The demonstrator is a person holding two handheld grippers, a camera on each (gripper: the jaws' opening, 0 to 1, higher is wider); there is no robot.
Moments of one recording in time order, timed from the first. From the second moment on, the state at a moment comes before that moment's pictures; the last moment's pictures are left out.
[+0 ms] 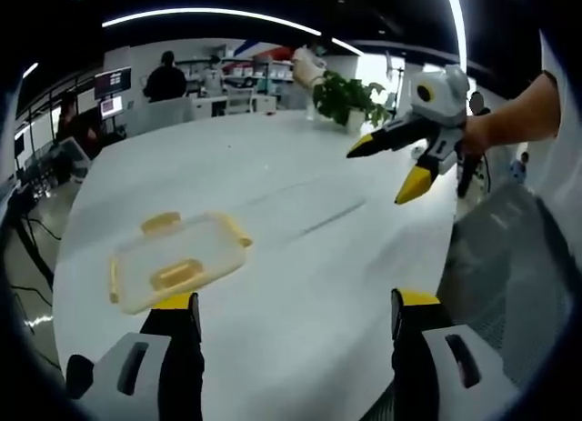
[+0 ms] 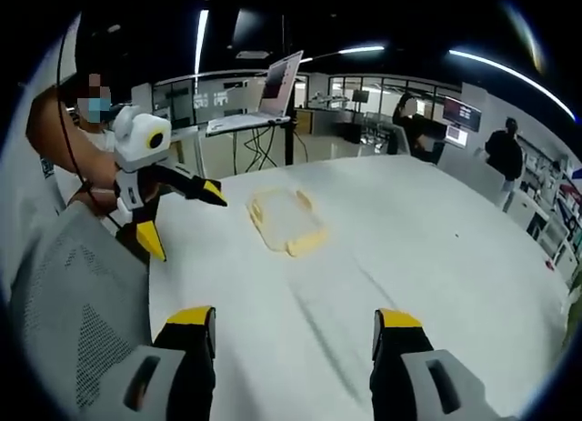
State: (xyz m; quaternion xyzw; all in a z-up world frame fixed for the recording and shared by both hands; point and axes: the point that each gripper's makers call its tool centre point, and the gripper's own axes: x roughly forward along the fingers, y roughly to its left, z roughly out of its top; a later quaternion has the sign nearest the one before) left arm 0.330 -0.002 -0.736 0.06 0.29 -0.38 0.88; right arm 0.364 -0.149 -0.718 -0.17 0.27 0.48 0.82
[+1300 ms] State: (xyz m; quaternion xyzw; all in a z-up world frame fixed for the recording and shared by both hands) left arm 0.371 0.047 -0.743 0.12 0.30 -0.38 0.87; right arm 0.396 -0.100 -0.720 -0.21 0.24 0.54 0.78
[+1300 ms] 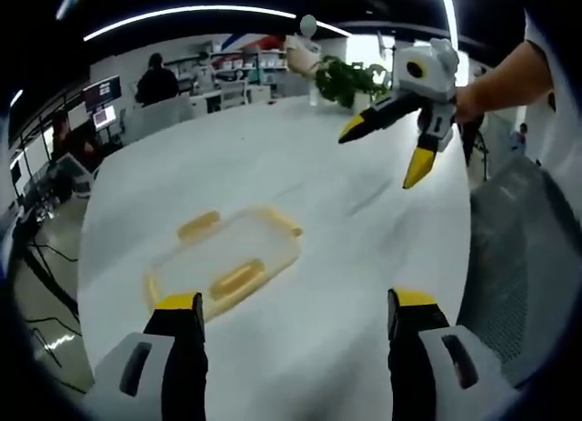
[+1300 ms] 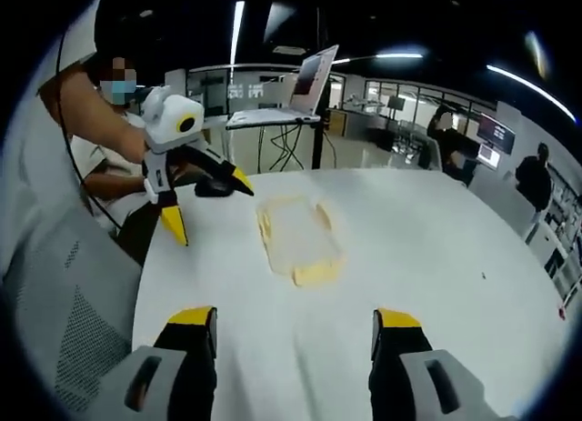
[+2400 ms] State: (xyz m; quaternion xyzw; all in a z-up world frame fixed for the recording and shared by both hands) left arm 0.396 0.072 -0.751 0.20 0.31 -0.42 0.83; right arm 0.418 -0.073 -0.734 -0.24 0.25 0.58 0.74
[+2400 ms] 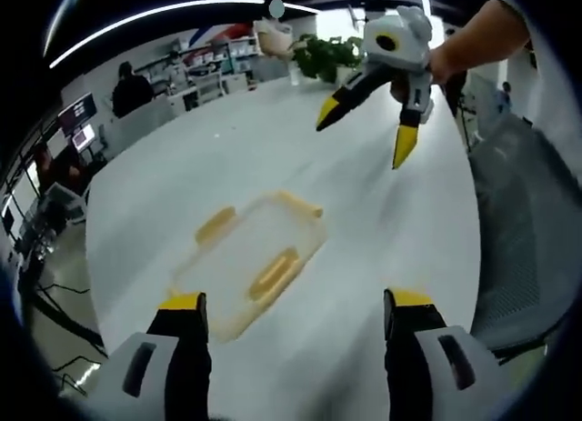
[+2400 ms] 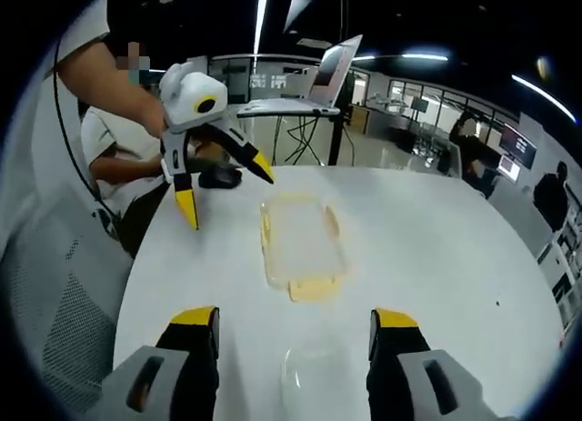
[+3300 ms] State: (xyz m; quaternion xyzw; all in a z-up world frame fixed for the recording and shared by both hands) left arm 0.407 0.092 -0.760 0.27 0.32 -0.45 0.79; right arm 0.427 -0.059 -0.745 -0.27 0.25 0.61 0.70
